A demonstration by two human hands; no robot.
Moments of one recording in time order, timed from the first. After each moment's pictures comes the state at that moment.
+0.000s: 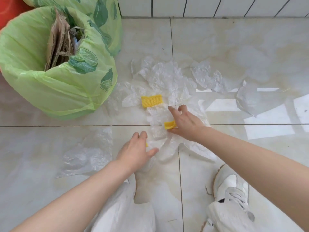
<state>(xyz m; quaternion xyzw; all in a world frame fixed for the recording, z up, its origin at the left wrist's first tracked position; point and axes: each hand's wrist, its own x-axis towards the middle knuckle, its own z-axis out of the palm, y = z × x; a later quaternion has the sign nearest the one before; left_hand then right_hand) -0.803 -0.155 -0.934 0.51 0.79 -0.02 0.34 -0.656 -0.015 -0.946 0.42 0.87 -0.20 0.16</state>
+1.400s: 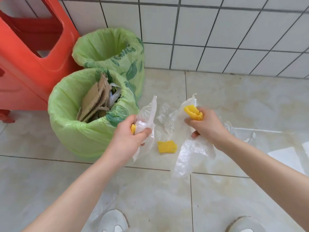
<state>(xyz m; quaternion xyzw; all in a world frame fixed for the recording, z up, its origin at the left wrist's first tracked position) -0.897 -0.075 -0.798 0.34 0.73 0.46 0.39 -0.718 0.067 -0.818 0.56 0.66 -0.48 -0.14</state>
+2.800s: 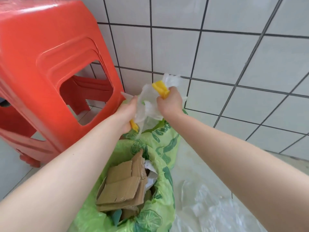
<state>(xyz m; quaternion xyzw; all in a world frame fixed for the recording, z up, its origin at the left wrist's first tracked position) -1.149 0.126 -0.751 0.09 0.71 0.59 0.38 -1.065 0.227 -0.749 0.44 0.73 -0.44 -0.29</state>
